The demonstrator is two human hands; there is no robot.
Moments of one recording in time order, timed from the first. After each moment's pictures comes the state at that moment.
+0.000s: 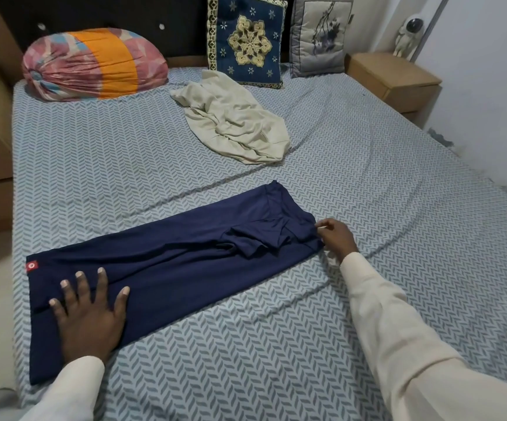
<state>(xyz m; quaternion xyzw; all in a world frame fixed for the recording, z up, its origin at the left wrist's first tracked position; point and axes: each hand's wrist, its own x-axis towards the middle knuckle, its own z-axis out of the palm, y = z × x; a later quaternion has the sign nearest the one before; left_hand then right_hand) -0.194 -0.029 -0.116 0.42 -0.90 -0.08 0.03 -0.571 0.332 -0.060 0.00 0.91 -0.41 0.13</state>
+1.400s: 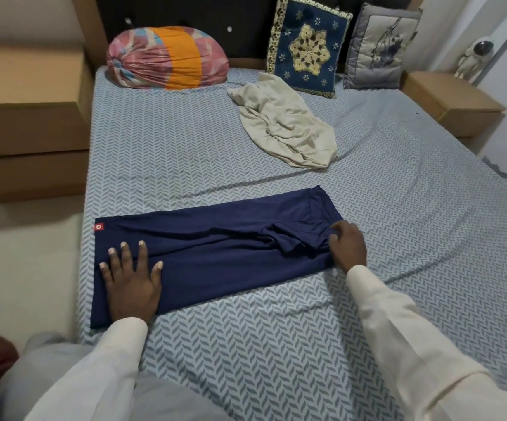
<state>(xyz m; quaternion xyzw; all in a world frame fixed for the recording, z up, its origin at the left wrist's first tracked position) -0.185 -0.025 -0.098 0.46 -0.88 -0.12 0.06 -0.528 0.272 -0.059 -0.15 0.96 -0.25 -0.01</state>
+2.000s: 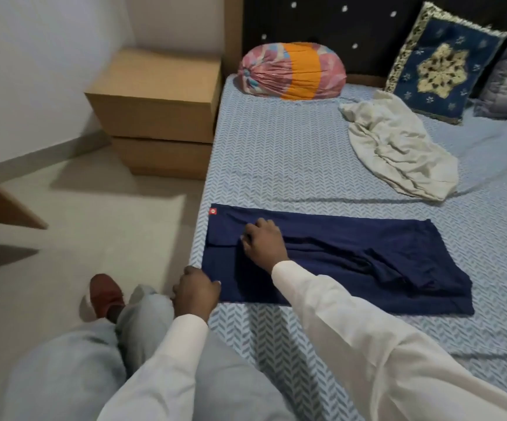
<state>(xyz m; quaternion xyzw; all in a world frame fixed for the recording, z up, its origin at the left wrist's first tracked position) -0.109 -0.033 -0.054 0.67 -0.65 -0.35 0.00 -0.293 -0.025 -0.067 -0.55 0.82 -0.15 0.08</state>
